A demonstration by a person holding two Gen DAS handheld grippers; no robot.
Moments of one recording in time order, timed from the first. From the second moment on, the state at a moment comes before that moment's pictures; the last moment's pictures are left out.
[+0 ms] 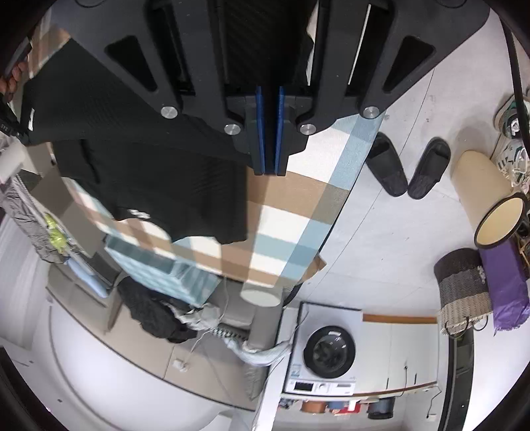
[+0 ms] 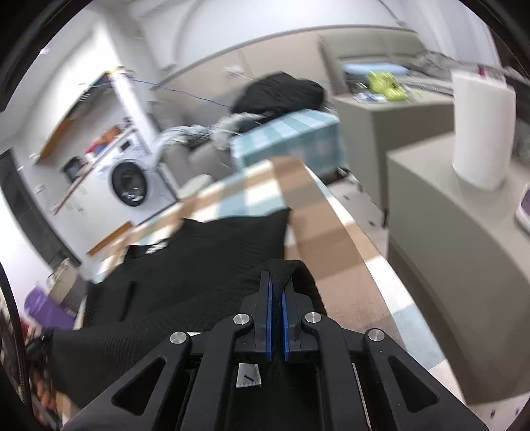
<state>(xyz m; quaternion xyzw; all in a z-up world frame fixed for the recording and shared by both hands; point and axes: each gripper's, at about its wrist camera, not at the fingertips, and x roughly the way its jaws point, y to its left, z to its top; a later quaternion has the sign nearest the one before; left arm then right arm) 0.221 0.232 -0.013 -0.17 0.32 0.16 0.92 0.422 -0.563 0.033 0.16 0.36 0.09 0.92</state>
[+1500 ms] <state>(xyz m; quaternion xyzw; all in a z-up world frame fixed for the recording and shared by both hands) 0.187 0.199 -0.072 -0.11 0.44 0.12 0.88 0.381 -0.545 -0.016 0.08 0.48 0.16 0.86</state>
